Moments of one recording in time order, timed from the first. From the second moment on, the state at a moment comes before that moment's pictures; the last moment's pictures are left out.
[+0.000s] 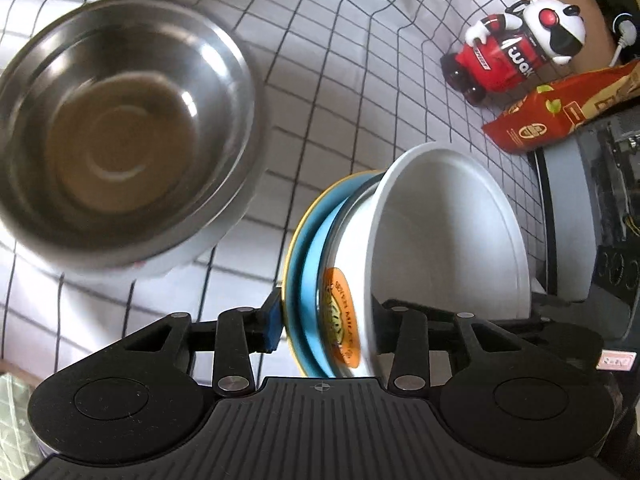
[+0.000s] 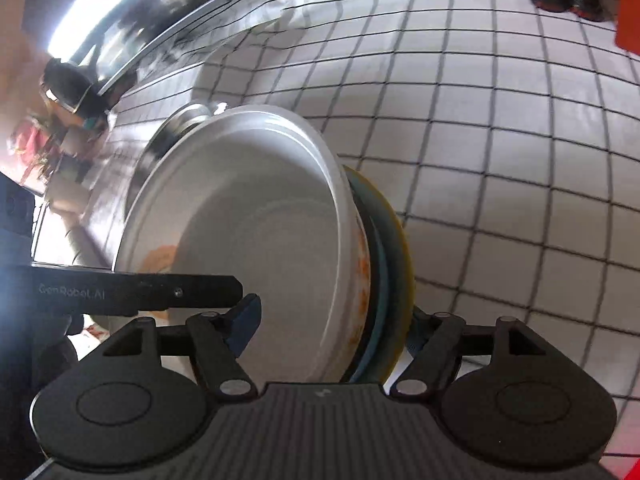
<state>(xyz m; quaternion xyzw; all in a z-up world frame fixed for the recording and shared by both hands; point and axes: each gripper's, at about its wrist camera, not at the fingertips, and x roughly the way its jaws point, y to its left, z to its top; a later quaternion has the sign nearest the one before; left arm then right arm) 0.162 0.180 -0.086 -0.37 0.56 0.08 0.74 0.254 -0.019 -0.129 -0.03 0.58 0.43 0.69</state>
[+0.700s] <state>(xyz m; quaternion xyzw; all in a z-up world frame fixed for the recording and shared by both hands) 0.173 0.202 -0.088 -0.38 0.55 0.10 0.74 0.275 0.005 -0.130 0.00 0.60 0.42 0.68</state>
